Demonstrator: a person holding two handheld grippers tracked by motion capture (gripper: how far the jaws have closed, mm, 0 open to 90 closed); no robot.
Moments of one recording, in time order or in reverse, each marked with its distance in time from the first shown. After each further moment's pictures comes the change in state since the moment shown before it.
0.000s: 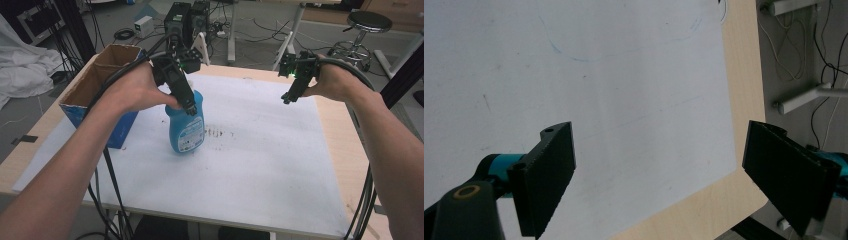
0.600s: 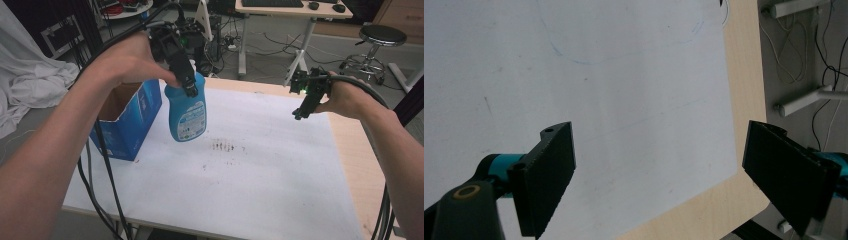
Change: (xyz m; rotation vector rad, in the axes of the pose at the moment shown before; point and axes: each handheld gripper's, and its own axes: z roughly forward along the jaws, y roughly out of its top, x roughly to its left) left arm 0.031 0.011 -0.074 -0.011 0.038 0.011; right arm 0.001 0.001 0.001 -0.005 0.003 0.000
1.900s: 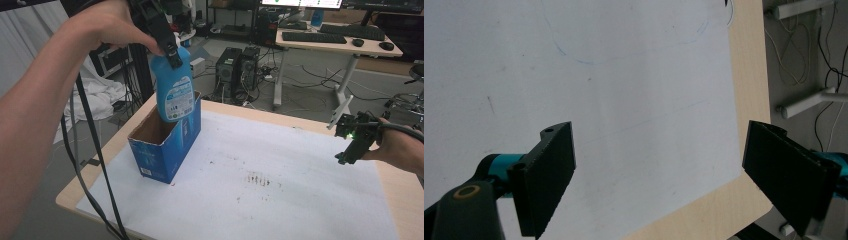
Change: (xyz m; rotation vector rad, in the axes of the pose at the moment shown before) left arm 0.100 -0.063 -0.108 -0.016 0.114 -0.162; right arm 0.001 -0.001 0.003 -0.008 0.008 -0.016
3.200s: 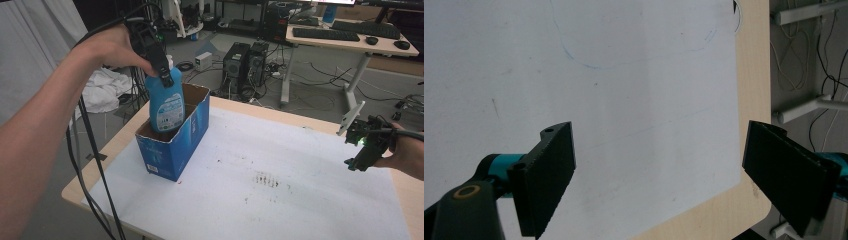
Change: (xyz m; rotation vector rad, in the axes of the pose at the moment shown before) left arm 0.032 -0.041 0.066 0.079 -0.011 0.010; right arm 0.008 0.009 0.004 0.017 -0.004 -0.040
